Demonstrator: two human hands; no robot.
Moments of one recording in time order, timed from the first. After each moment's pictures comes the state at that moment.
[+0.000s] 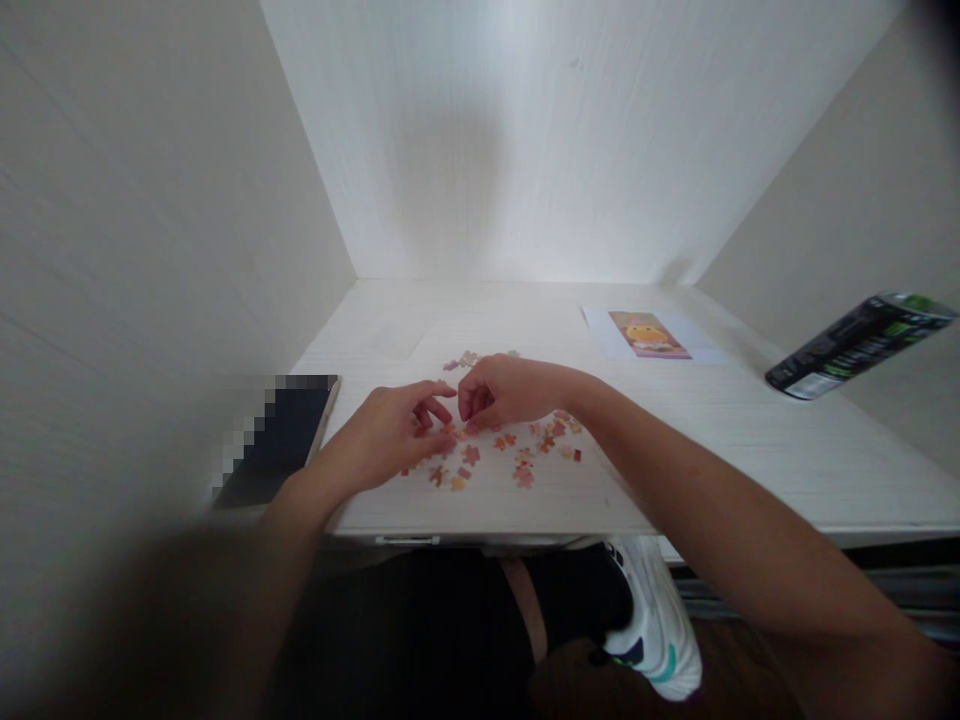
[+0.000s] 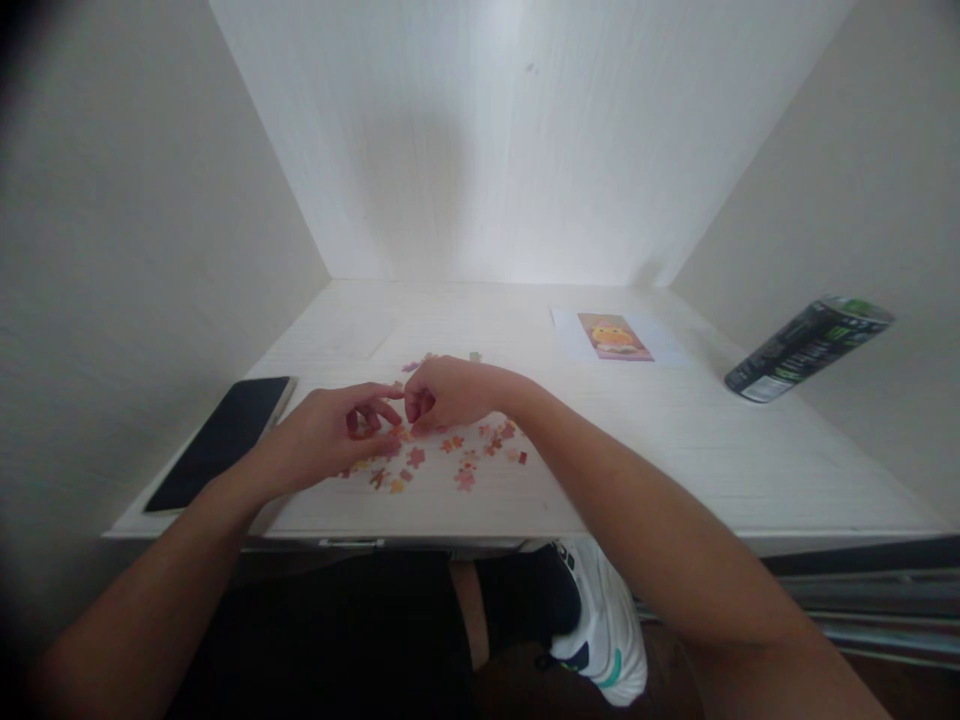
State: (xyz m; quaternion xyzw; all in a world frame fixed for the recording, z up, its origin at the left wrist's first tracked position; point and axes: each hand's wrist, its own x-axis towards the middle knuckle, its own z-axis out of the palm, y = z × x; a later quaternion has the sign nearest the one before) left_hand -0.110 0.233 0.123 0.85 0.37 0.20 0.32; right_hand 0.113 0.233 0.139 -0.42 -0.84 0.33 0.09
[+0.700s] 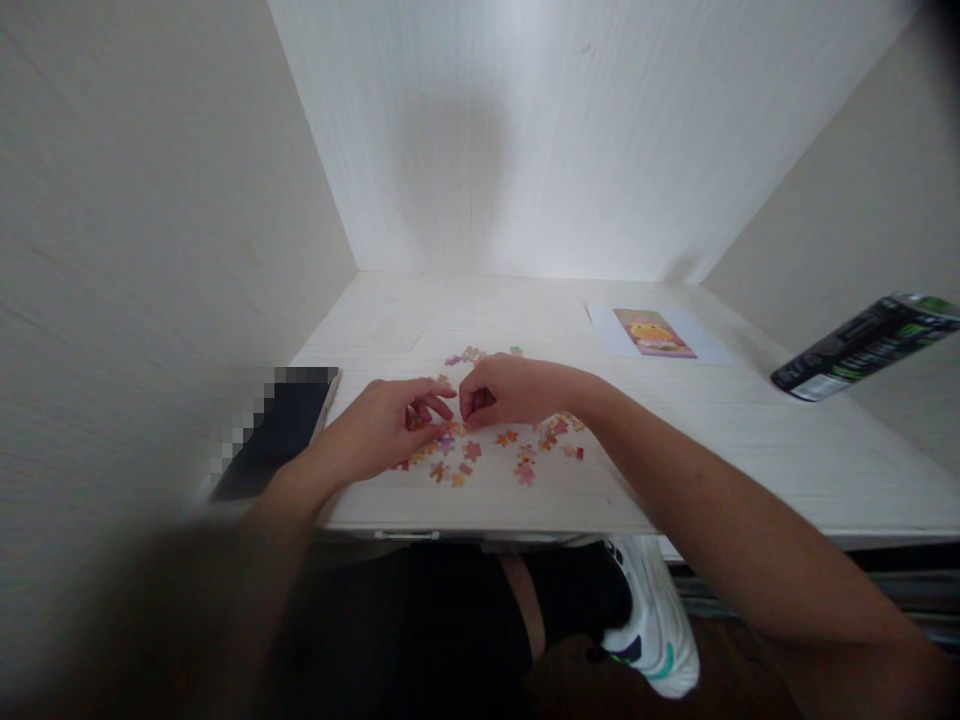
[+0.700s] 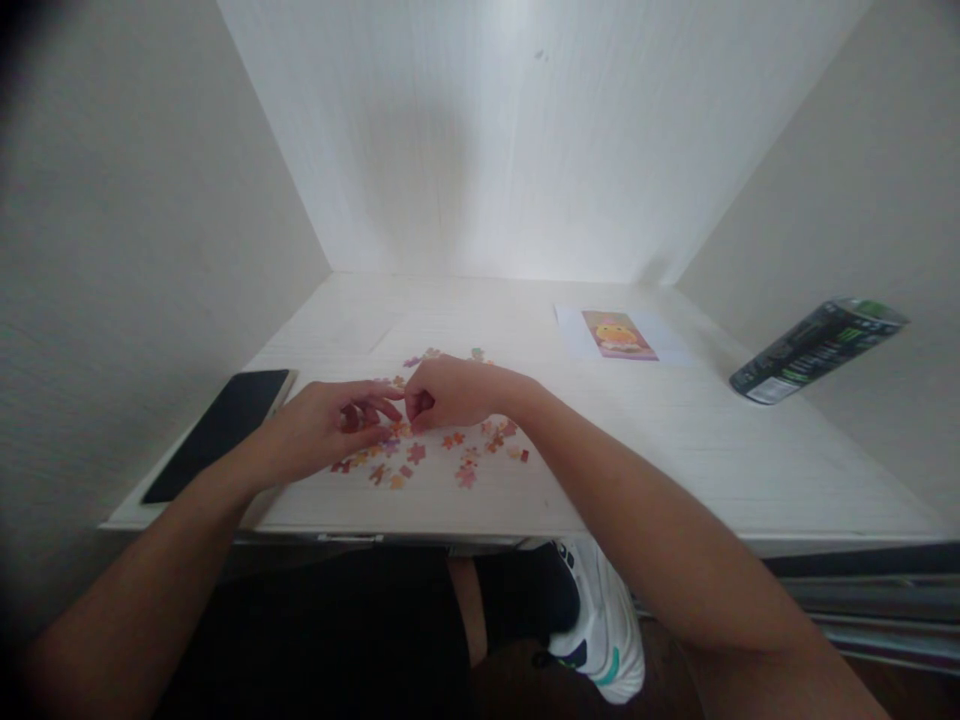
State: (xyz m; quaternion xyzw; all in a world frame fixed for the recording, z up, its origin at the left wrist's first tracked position) left_hand -0.116 0.240 0.115 0.84 0.34 0.21 0.37; right_hand 0.109 0.230 0.140 -0.40 -0.87 0.27 0.07
